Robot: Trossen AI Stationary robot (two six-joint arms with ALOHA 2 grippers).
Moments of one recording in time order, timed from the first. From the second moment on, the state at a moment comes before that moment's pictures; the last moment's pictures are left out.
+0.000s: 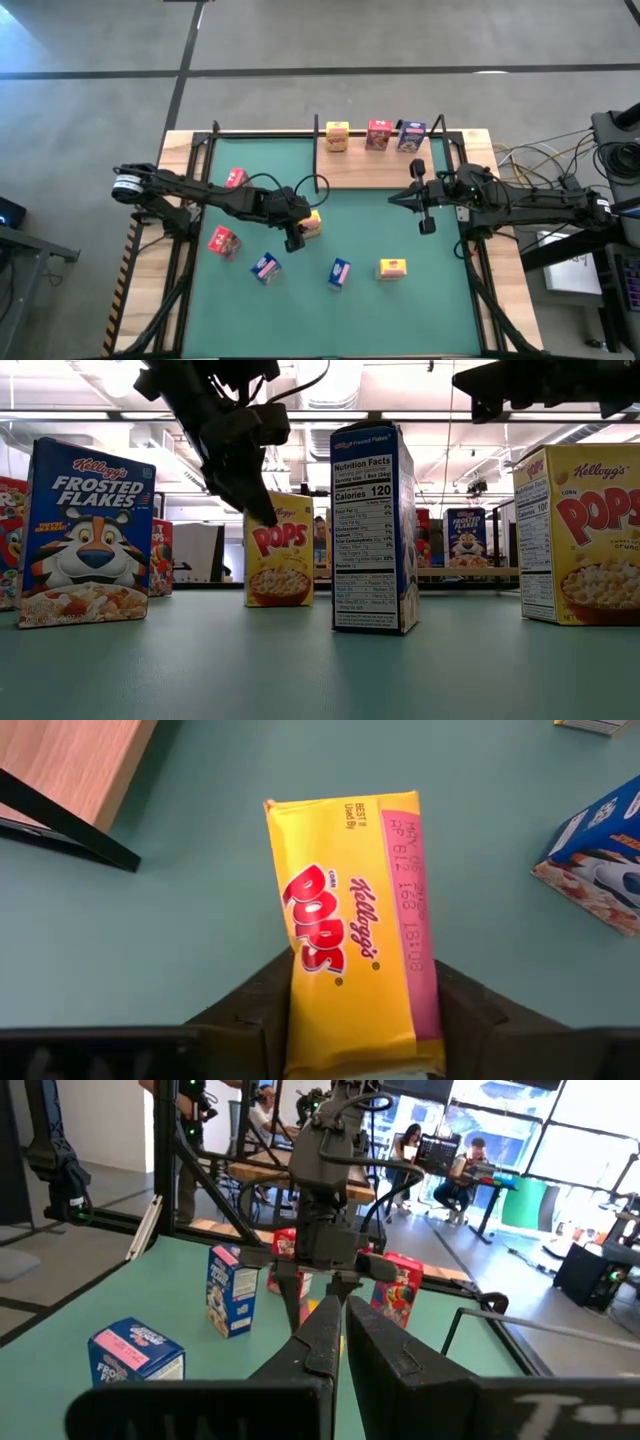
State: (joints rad) left arm -0.05 1.56 1.00 -0.41 -0.15 -0.27; right arm -0.17 0.65 0.42 0.21 -0.30 -0.20
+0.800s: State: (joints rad) left arm 0.03 1.56 1.41 -0.48 -0.14 0.24; right arm -0.17 0.65 0.42 0.19 -0.30 -0.17
